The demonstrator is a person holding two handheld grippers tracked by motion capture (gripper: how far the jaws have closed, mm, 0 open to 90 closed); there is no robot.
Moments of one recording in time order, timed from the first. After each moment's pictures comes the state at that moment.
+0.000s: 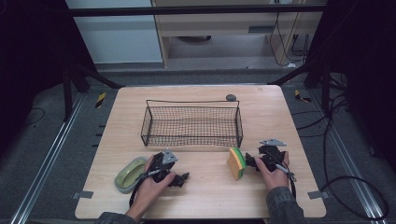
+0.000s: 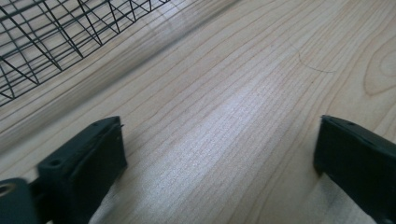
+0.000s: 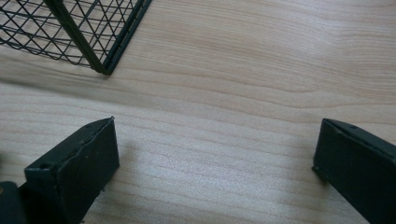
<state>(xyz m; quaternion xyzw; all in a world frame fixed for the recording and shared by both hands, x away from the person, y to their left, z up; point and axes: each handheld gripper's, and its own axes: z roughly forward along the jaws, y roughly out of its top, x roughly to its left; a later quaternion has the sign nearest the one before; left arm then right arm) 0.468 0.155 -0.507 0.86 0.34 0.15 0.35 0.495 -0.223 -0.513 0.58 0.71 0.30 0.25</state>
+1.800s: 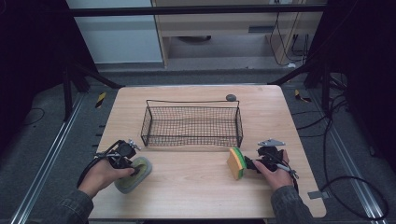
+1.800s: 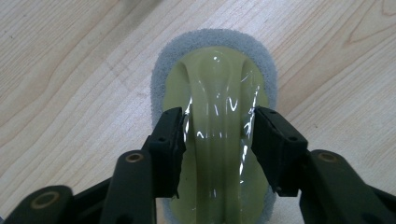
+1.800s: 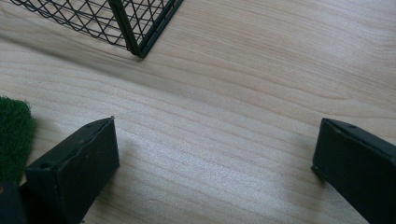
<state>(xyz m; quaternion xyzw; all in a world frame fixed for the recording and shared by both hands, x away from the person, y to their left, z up) 0.484 0.262 -0.430 0.91 0.39 0.07 0.11 0.493 -0.225 -0.511 0.54 0.75 0.31 0.22</state>
